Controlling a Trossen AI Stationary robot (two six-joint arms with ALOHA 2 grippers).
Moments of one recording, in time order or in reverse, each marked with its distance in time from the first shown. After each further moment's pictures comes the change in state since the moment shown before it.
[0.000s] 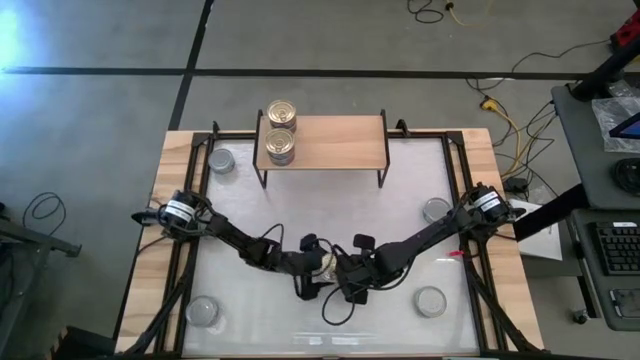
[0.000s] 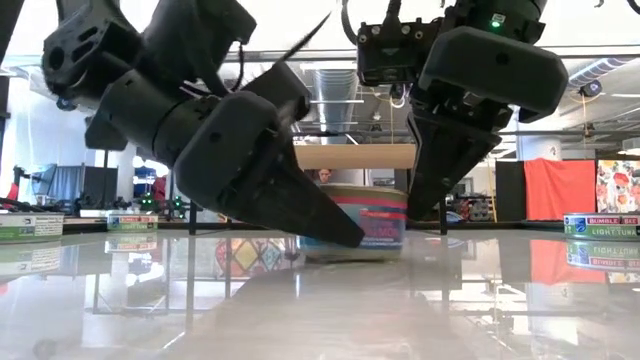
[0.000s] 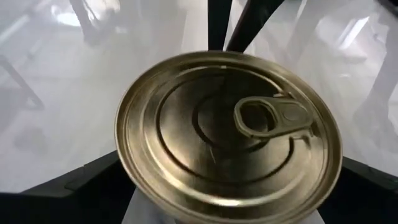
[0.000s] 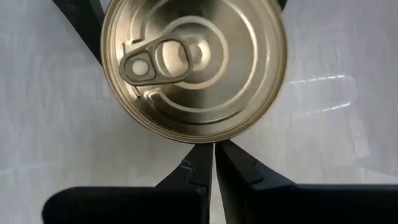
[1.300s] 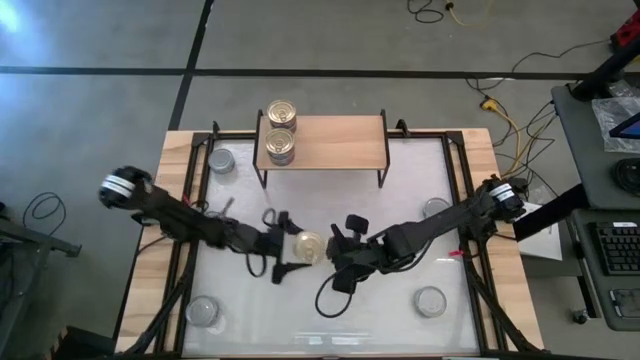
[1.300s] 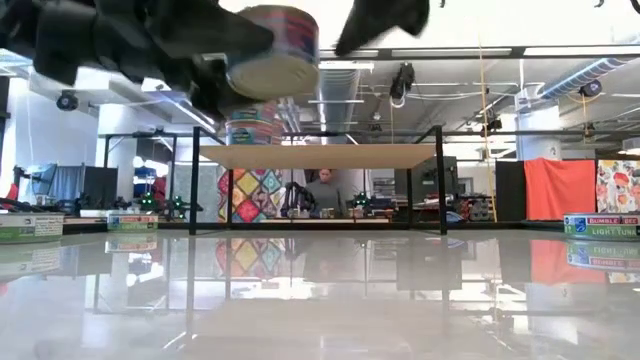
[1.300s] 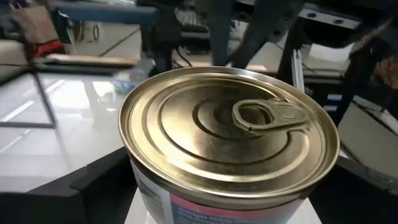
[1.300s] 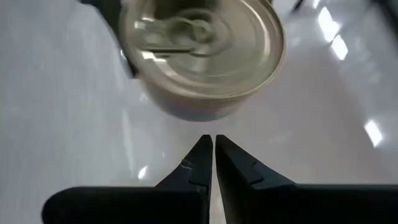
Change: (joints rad) left arm 0.021 -0.540 -0.330 0.137 -0.001 0.113; right arm -0.015 -0.117 0.277 -0.147 0.138 -0.082
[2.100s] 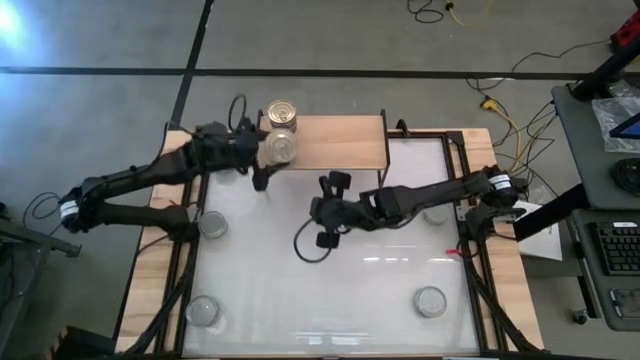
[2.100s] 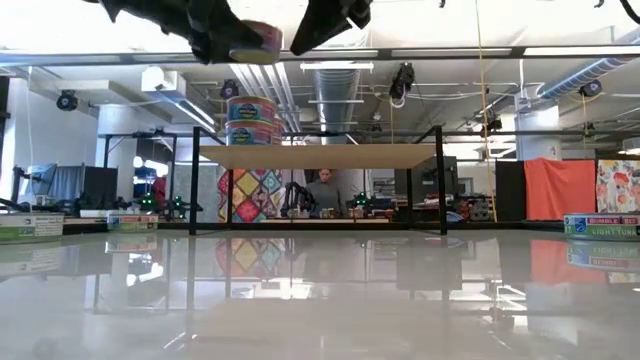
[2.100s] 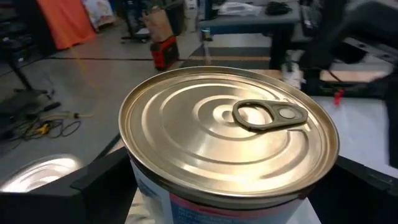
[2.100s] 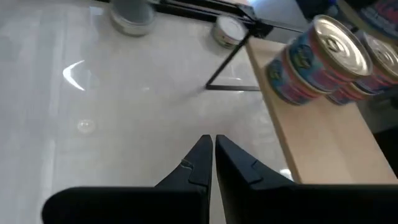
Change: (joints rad) left arm 0.731 -0.476 0.375 -0.937 0.315 0.292; right arm -0.227 -0.014 0.068 0.161 0.080 -0.477
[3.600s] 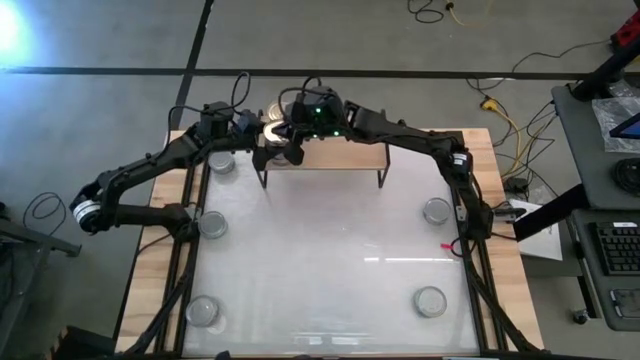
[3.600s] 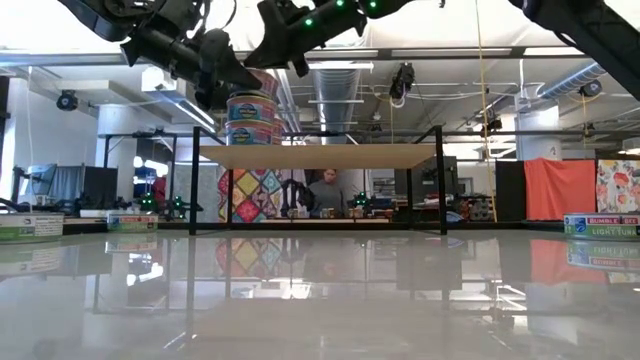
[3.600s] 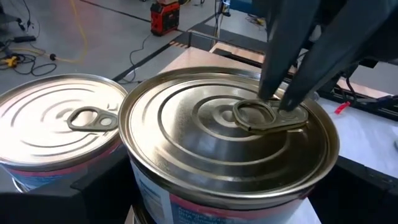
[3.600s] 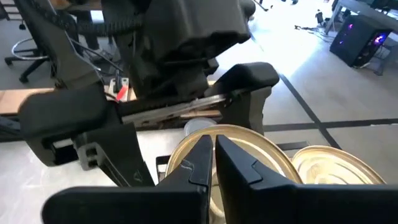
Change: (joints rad) left arm 0.337 0.139 -0.032 0.045 0.333 -0.132; right arm -0.506 0.309 0.484 0.237 -0.682 -0.125
